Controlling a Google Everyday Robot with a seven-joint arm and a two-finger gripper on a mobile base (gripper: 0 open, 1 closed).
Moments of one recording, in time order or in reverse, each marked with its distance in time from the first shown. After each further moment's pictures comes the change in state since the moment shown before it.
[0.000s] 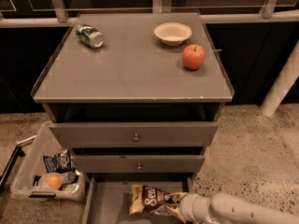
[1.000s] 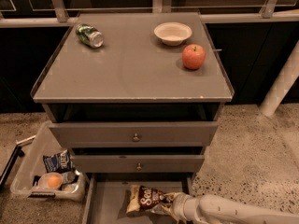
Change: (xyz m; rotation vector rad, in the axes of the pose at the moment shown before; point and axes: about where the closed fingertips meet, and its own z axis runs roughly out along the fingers) arm 0.028 -0.003 0.051 0.029 0.044 -0.003
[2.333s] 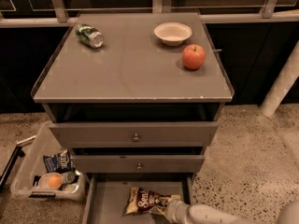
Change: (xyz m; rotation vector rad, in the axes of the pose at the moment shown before) arm 0.059 0.001 0.090 0.076 0.002 -0.038
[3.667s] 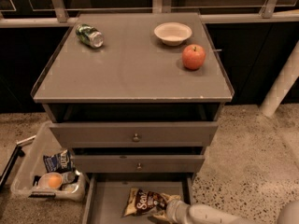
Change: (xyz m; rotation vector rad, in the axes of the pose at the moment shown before) arm 0.000 0.000 0.000 0.000 0.000 0.000
